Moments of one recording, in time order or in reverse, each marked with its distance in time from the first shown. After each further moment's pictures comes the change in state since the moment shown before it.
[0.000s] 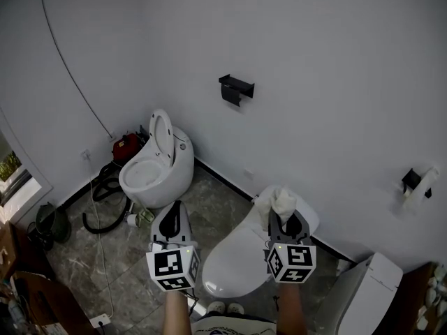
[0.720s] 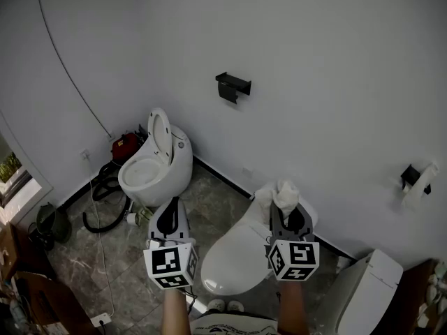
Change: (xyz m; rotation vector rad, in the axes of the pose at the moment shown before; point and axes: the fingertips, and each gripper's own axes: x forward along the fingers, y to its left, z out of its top) left arm -0.003 -0.011 0.009 0.017 -0.014 -0.007; right arm -0.010 -0.008 0.026 -0.010 -0.065 0.000
